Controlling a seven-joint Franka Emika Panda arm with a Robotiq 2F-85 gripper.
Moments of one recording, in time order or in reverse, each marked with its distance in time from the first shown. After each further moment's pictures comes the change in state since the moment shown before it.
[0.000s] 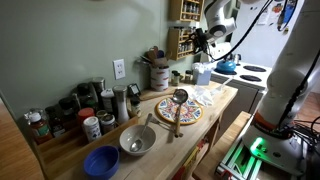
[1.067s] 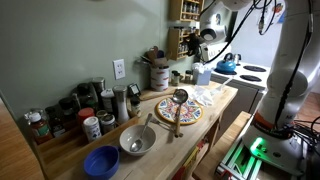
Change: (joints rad) arm 0.000 0.176 0.015 0.153 0.255 -0.007 -0.189
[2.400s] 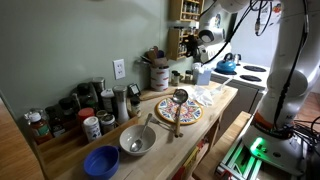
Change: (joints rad) arm 0.000 0.037 0.002 0.023 0.105 -0.024 -0.075
